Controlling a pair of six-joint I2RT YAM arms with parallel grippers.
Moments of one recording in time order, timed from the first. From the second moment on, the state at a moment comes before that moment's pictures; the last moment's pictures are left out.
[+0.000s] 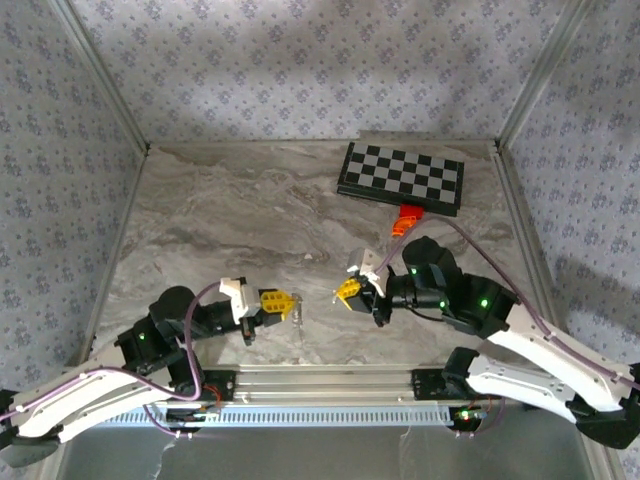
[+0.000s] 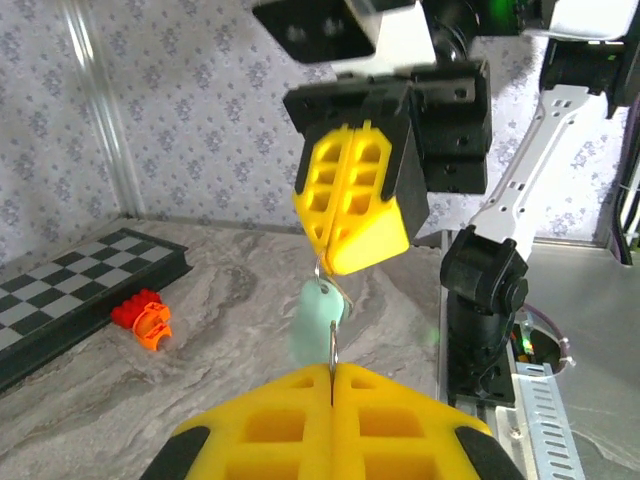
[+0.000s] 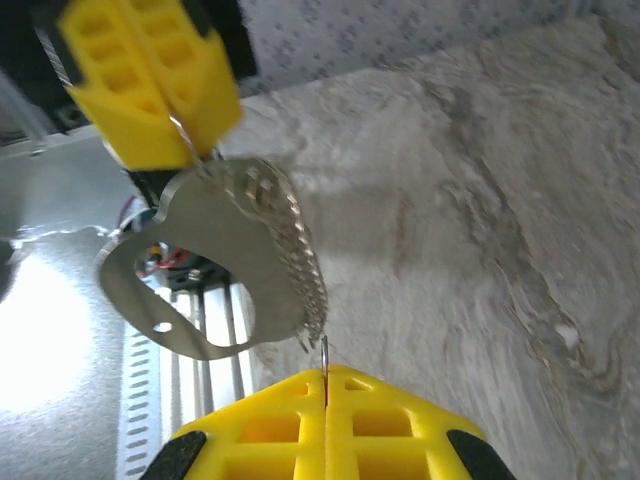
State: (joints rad) left arm -1.08 0.45 0.52 -0.09 0.27 0.02; right arm 0.96 0.83 0.95 -0.58 -0.39 -0.11
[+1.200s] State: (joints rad) left arm -1.08 0.55 0.54 0.00 0.34 0.07; right arm 0.99 0.87 0.97 -0.47 -0.50 -0.06
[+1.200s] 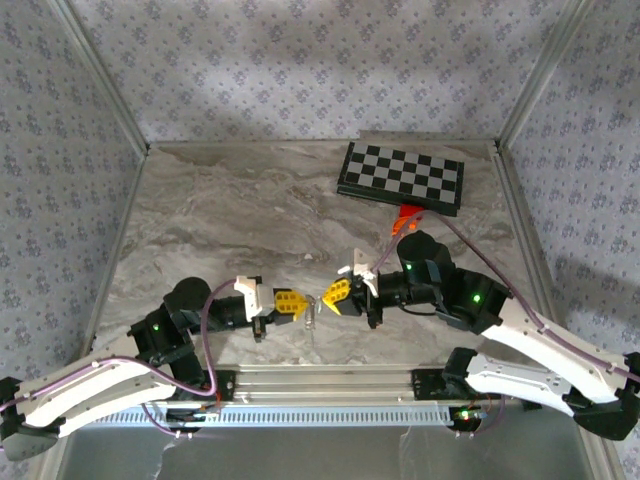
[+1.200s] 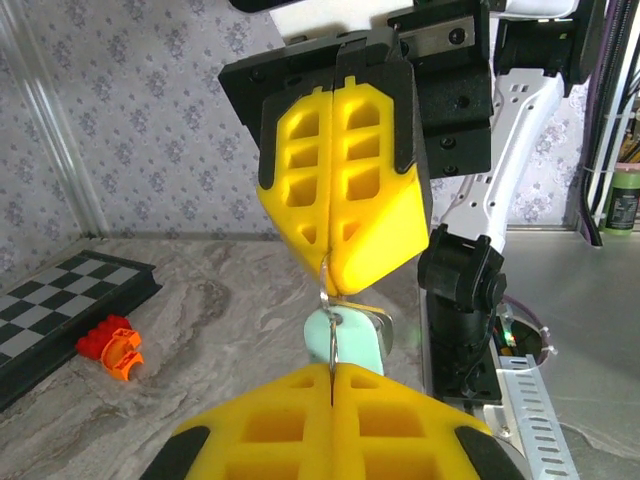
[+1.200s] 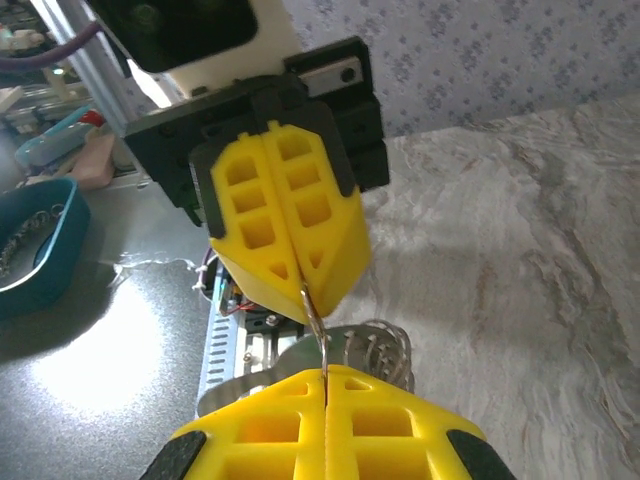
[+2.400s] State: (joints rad) left arm -1.08 0.50 0.50 -0.01 0.16 0.08; right arm 0.86 1.32 0.77 -0.57 -0.09 0.31
